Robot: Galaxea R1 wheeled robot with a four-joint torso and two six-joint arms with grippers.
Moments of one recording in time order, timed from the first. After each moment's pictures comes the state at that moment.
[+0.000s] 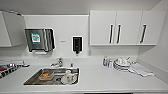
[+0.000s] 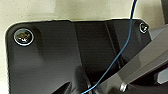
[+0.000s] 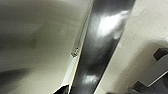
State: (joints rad) left arm 1.61 3.01 -2.57 0.32 0.05 -0.29; right arm -1.12 2.77 -2.85 1.38 -0.61 -0.21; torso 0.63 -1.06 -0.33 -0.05
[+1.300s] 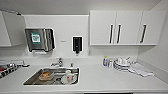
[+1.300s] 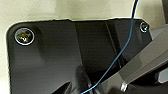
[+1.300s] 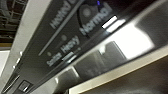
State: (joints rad) left arm 1.61 3.01 -2.58 0.32 0.05 -0.29; right arm -0.99 2.79 -2.86 1.20 -0.76 -0.47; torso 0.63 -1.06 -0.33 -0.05
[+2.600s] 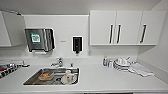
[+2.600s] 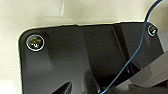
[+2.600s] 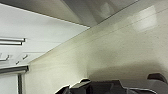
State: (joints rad) left arm 1.59 3.01 -2.62 0.32 0.05 -0.29; right arm -1.15 2.76 -2.89 1.30 -0.89 -0.90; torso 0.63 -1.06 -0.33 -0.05
